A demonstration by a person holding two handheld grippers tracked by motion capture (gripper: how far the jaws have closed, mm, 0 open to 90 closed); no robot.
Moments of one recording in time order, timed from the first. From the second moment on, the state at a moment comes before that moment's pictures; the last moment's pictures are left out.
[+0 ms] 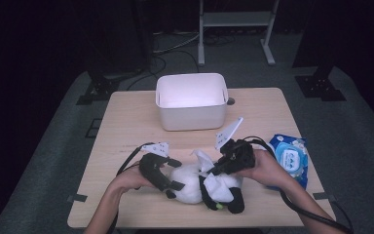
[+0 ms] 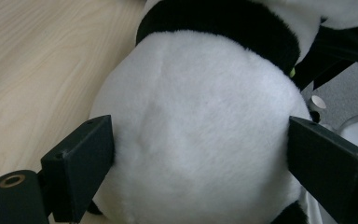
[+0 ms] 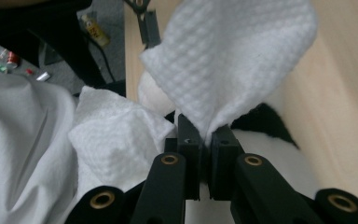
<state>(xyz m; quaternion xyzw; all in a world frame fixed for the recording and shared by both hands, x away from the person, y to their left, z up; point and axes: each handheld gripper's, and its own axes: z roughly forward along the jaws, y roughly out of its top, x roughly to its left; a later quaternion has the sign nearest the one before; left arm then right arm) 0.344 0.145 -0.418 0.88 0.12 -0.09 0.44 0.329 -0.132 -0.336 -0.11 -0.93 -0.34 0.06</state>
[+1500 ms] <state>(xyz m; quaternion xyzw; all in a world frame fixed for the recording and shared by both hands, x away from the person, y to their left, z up) 0.339 0.124 -0.422 0.90 0.10 -0.05 0.42 0.327 -0.128 -0.370 -0.10 -0.95 -0.29 0.08</state>
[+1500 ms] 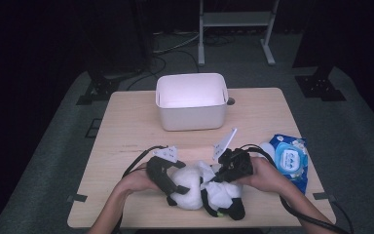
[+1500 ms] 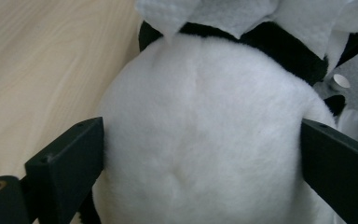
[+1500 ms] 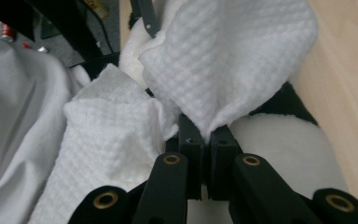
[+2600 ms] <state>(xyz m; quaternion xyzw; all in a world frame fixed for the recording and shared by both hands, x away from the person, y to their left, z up) 0.336 0.128 -0.424 0.90 0.11 -0.07 0.42 0.322 -0.213 -0.361 -0.20 -0.93 -0.29 0.06</state>
